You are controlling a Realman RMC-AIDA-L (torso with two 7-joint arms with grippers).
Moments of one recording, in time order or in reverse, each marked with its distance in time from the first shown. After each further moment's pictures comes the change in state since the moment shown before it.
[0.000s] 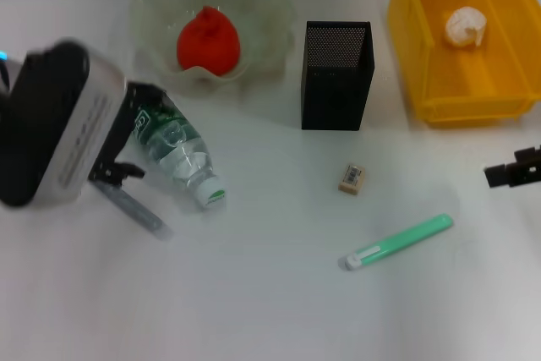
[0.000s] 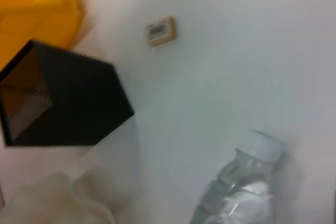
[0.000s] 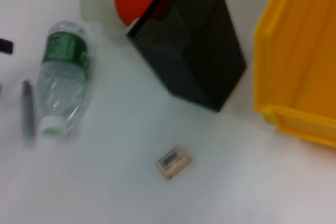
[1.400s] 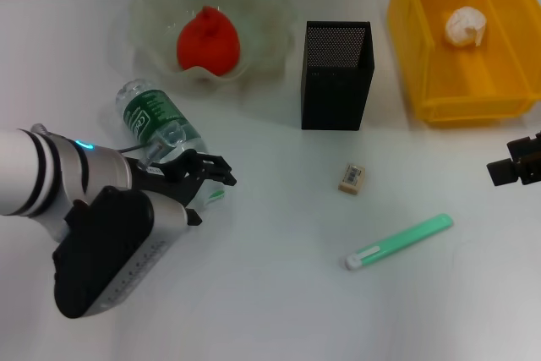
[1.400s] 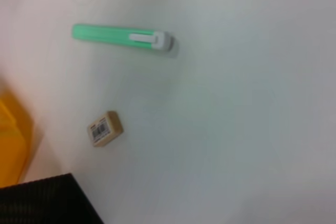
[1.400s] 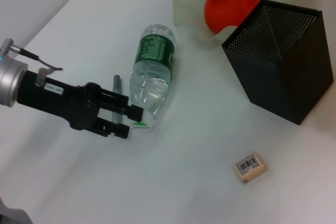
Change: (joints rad) left arm 0.109 -0.108 0.164 -0.108 -0.010 -0.221 0.395; right arm 0.078 -0.041 0.105 0.004 0.089 -0.216 -0.039
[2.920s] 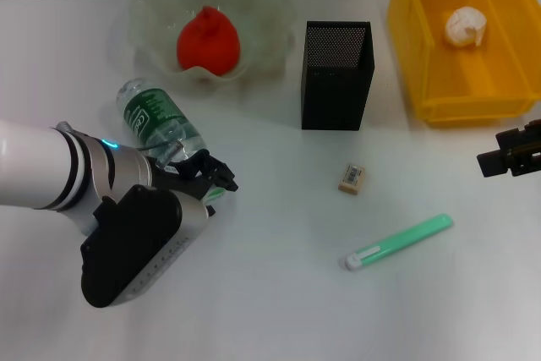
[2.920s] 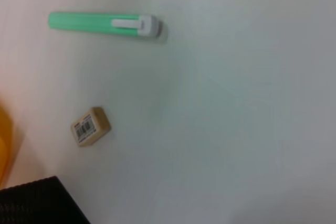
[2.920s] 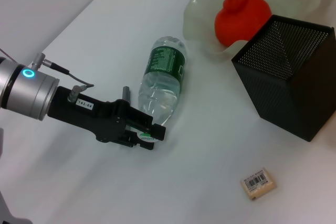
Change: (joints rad) left arm -0.066 -0.034 0.022 -0.112 0.051 -0.056 0.013; right arm 0.008 -0.004 0.000 0.048 0.030 0.030 -0.028
